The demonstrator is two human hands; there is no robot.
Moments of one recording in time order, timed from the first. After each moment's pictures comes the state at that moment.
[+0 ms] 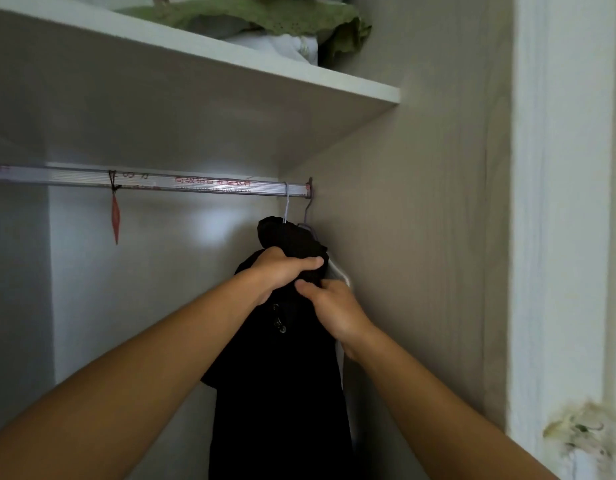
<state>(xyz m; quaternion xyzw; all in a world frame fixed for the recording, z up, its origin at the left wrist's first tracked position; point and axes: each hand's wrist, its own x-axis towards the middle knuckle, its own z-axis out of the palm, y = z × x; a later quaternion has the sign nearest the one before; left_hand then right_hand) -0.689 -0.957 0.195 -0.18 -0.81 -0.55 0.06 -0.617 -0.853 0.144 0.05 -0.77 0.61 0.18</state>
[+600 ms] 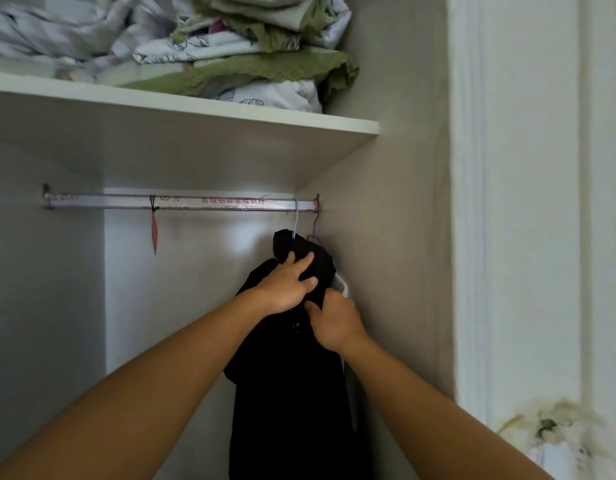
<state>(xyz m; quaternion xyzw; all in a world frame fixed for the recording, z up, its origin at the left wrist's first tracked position) -0.634 -0.966 0.191 -0.26 -0.91 -0.29 0.12 -0.579 -0.854 0.144 0.01 -0.90 0.37 0.25</state>
